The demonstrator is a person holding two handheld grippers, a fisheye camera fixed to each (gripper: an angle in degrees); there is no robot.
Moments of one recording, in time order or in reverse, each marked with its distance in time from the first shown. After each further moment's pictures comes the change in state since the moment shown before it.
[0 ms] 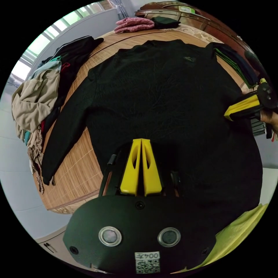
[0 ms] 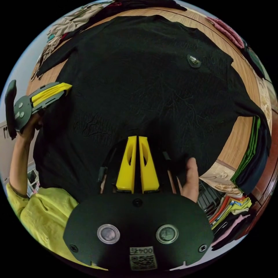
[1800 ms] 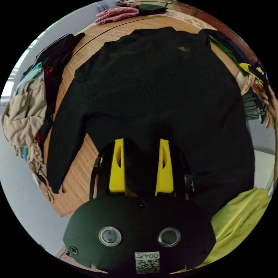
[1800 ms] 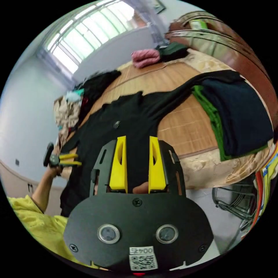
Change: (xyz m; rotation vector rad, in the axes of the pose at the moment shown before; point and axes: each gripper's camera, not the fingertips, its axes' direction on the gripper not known) left arm 0.068 -0.172 -0.020 -0.165 0.106 0.117; right arm 0.418 0.364 -0.318 0.747 -0.279 0.428
